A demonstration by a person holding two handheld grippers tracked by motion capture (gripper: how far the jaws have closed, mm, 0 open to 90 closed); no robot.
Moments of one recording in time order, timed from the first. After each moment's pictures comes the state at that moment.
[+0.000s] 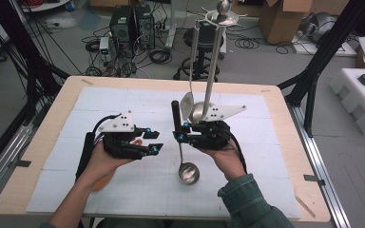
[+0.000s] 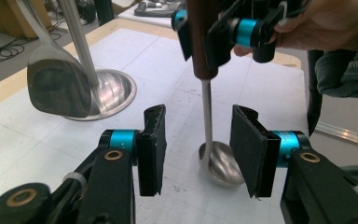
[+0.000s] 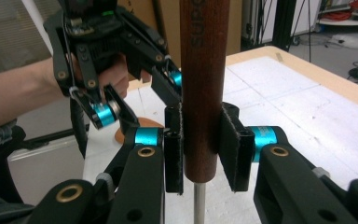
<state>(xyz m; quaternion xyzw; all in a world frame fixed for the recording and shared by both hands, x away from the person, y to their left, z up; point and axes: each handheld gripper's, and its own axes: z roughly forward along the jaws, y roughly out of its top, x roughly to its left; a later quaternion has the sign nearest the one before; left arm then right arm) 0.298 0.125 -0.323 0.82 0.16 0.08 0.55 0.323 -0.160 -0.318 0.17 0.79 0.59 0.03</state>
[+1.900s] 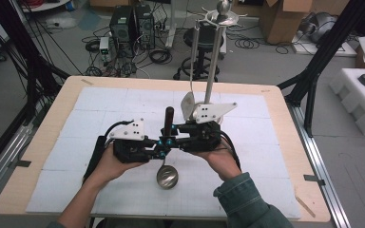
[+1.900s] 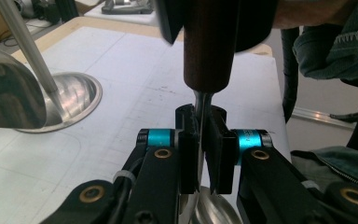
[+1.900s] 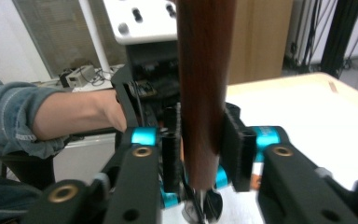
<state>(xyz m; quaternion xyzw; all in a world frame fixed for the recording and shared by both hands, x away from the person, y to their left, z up) 0.296 0.105 -0.336 0.83 0.11 0.04 0.55 0.313 -0.133 -0.301 0.08 0.78 0.62 -0.01</state>
